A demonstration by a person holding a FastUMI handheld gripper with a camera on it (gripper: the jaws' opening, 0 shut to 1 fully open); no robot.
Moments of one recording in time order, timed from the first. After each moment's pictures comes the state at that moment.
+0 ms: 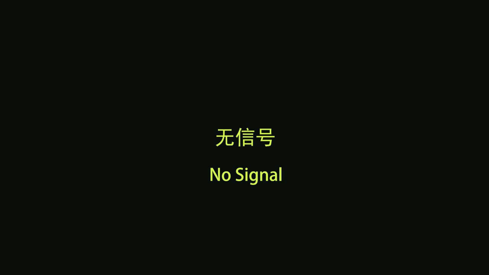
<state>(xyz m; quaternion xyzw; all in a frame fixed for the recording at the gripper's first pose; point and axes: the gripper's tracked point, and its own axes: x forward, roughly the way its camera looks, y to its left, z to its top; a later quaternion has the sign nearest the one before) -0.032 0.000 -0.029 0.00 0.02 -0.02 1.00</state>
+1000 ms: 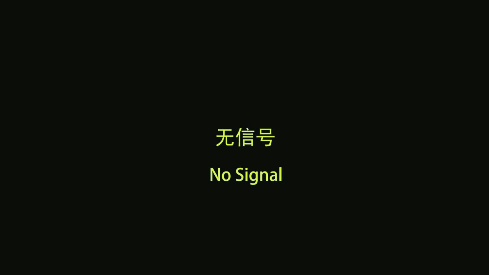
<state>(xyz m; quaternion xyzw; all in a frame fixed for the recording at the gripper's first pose) 0.104 -0.006 -0.013 -0.02 0.00 -0.02 1.00</state>
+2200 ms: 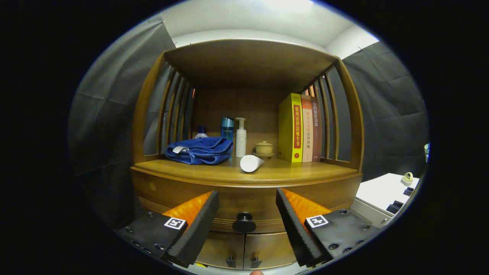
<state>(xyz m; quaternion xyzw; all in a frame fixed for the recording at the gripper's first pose) 0.040 0.008 0.032 -0.04 -0.05 -0.01 1.00</state>
